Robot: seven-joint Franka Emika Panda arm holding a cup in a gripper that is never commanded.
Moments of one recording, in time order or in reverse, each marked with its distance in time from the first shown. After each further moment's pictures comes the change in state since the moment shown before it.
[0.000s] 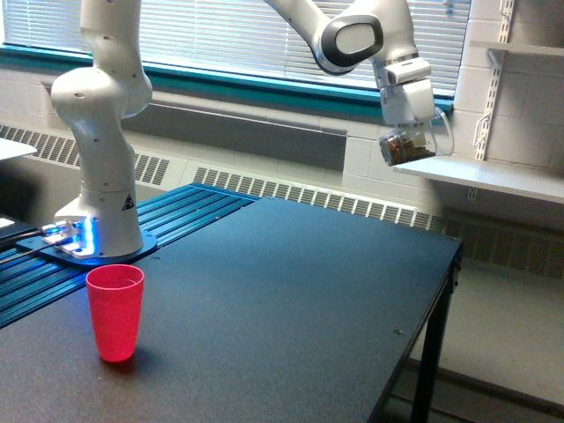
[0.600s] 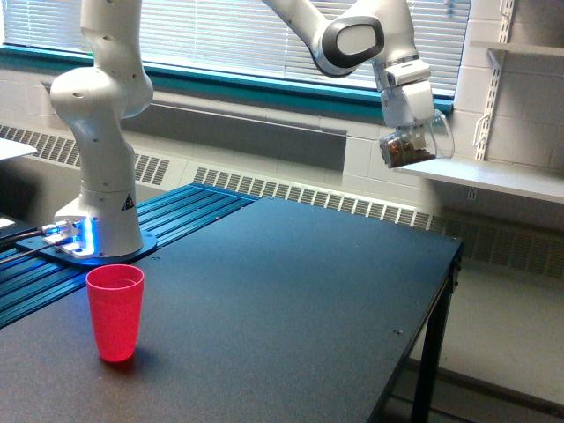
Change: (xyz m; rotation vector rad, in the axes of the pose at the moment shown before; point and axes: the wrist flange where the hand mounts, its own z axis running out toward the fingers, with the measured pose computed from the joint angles) arm 0.002 0.008 0.005 -0.028 0.009 0.021
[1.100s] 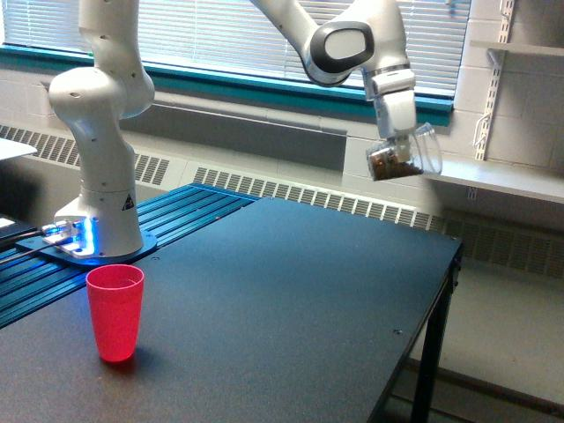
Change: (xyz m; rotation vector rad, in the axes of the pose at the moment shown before) arm 0.002 0.058 0.014 -0.093 0.005 0.124
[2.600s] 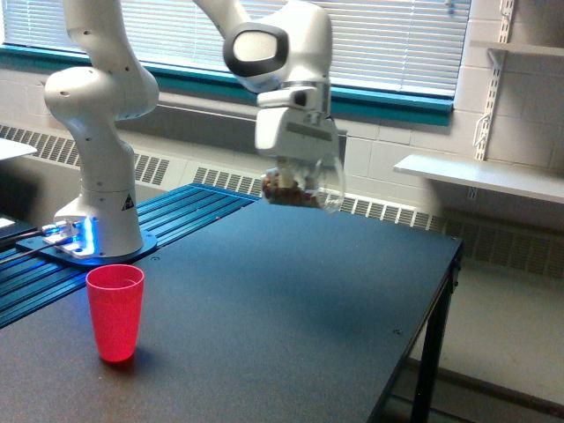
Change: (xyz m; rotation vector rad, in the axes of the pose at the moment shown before) arm -0.043 0.200 0.012 -0.258 -0.036 0.566
